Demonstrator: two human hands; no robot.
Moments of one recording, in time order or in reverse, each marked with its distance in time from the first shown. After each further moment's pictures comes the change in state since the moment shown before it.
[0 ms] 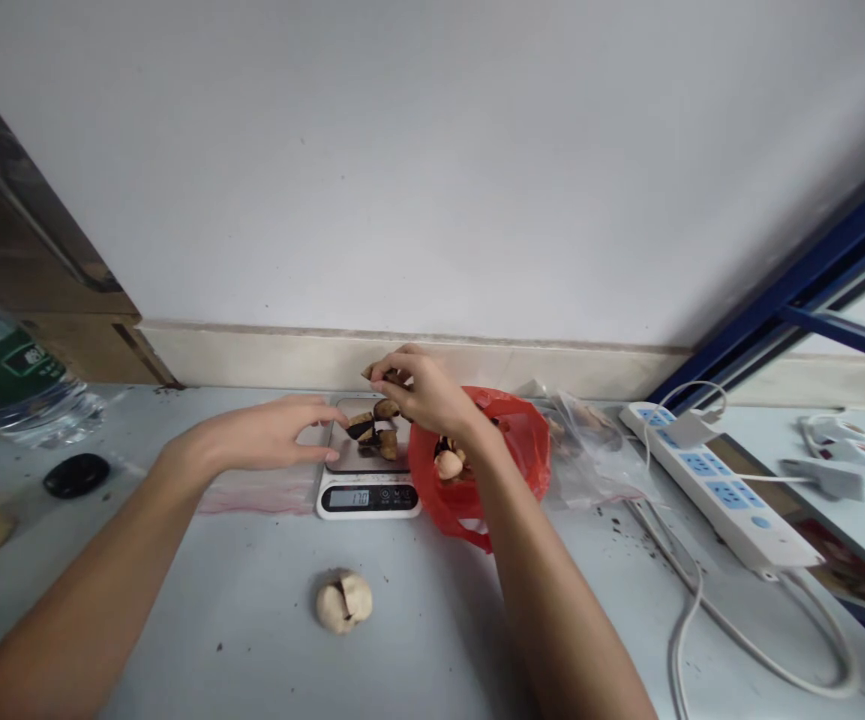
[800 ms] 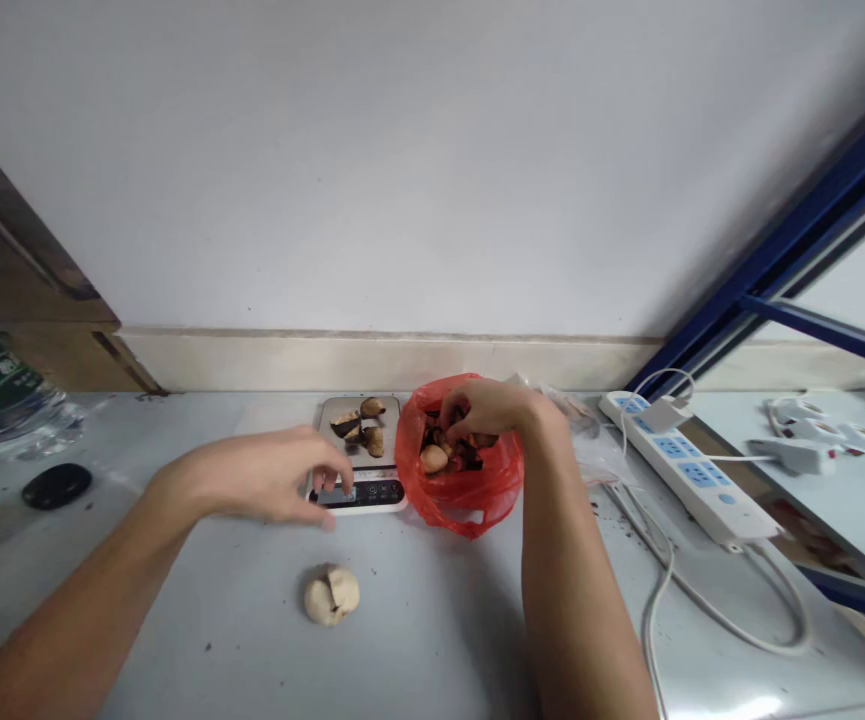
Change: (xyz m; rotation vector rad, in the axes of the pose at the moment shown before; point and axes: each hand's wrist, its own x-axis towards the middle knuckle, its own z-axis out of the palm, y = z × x) left_hand -0.015 0.055 -0.002 0.014 -0.192 0.084; right_hand -0.035 0.004 -0.067 -0.359 -0.493 0.601
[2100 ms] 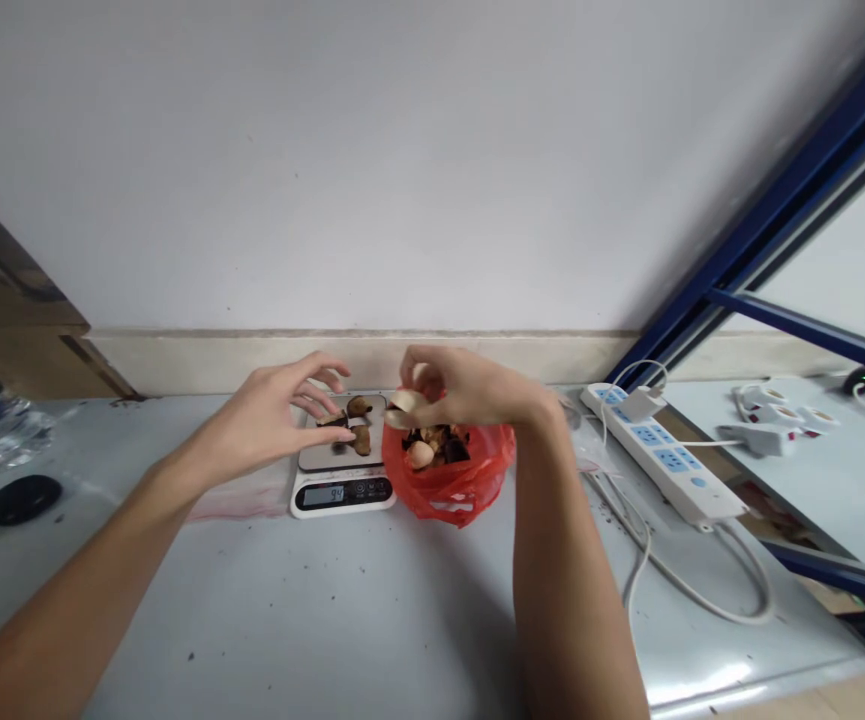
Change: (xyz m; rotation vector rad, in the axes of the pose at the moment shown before) left_hand 0.016 -0.008 -0.003 -0.484 0.706 0.178; right_hand -0.028 -0.020 -0.006 0.226 0.228 -0.308
